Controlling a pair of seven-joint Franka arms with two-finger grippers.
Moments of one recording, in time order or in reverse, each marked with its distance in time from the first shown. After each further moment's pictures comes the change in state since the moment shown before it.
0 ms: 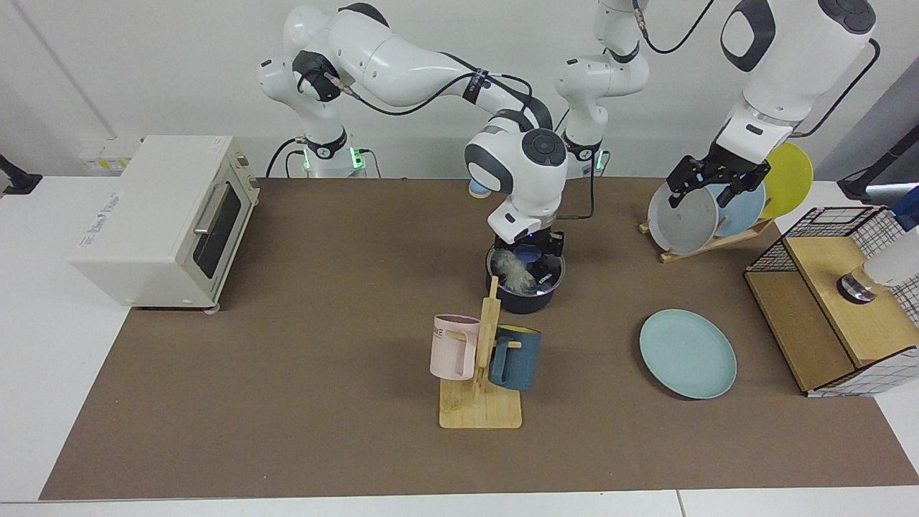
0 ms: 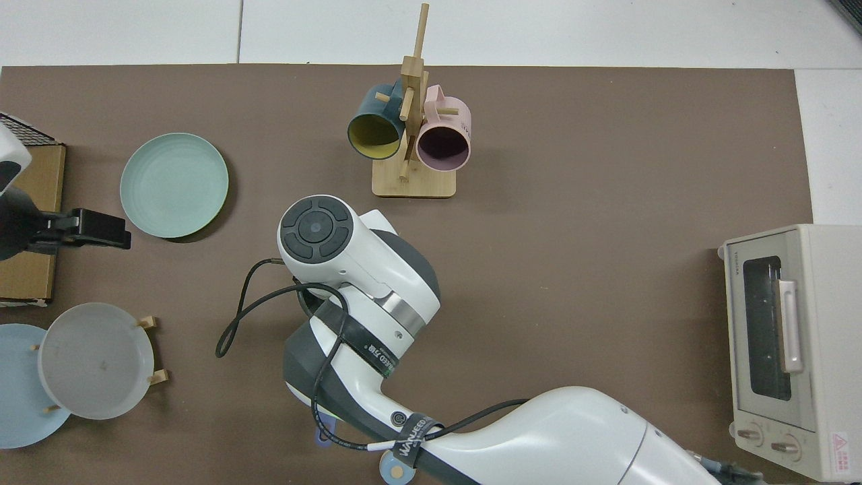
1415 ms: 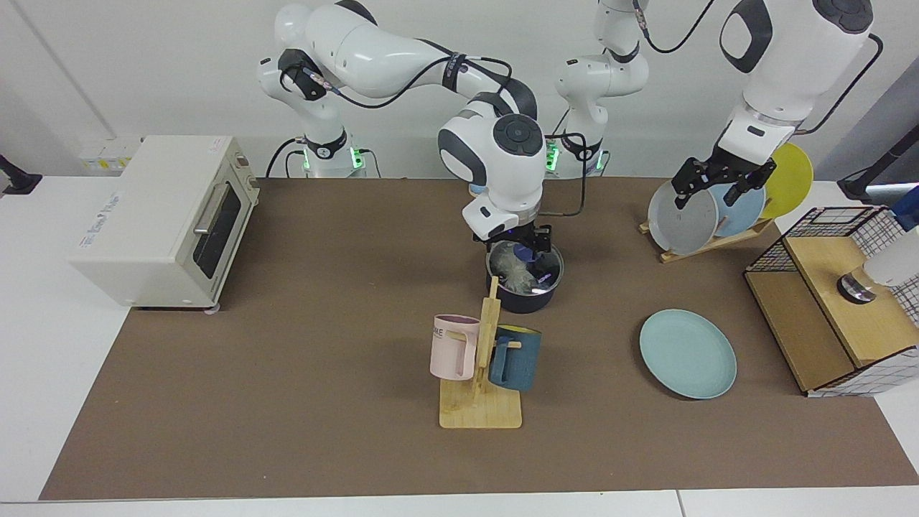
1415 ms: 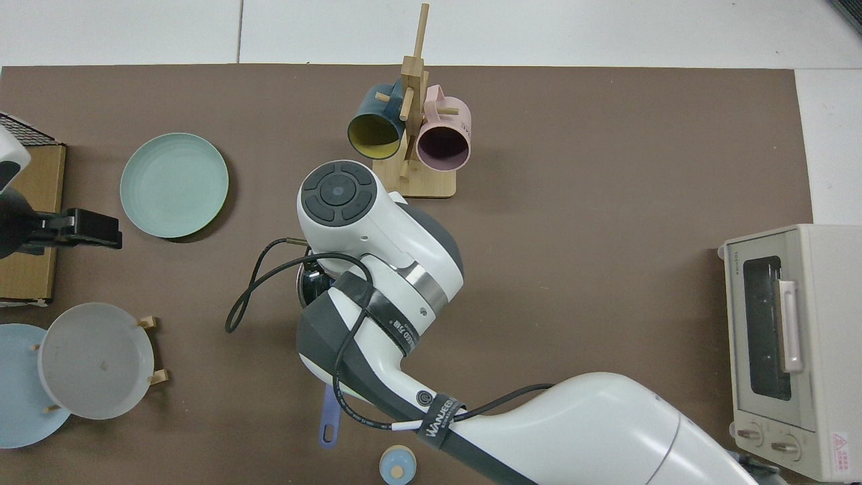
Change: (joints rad) left arm 0.010 0.000 -0.012 0.000 0.044 0.002 -0.020; right arm -0.121 -0.035 0.068 0.084 0.000 -0.117 0.002
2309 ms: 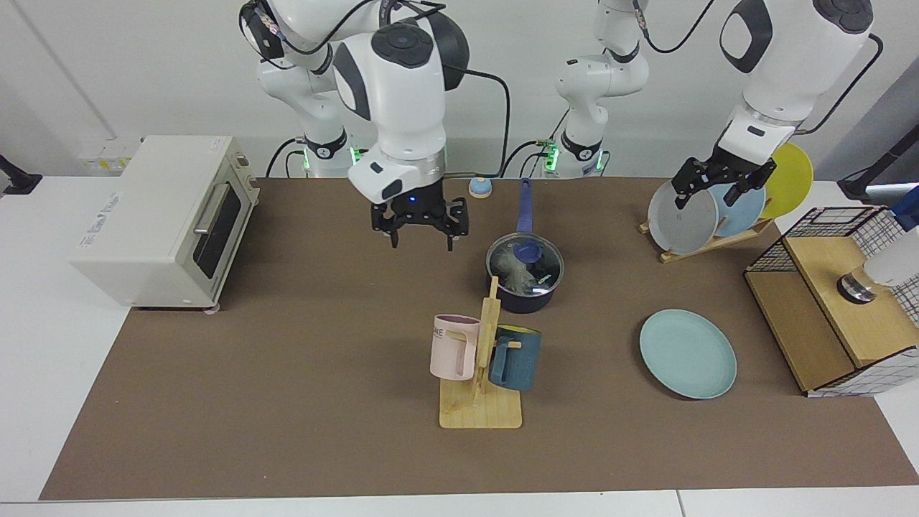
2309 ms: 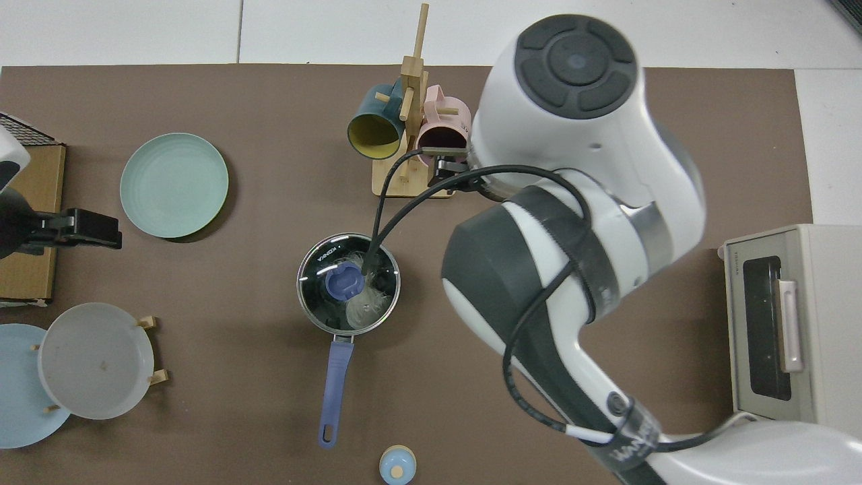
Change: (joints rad) left arm 0.000 0.000 0.000 0.000 0.000 0.000 0.000; right arm -0.057 -0.250 -0.304 0.013 0.080 -0.131 -0.458
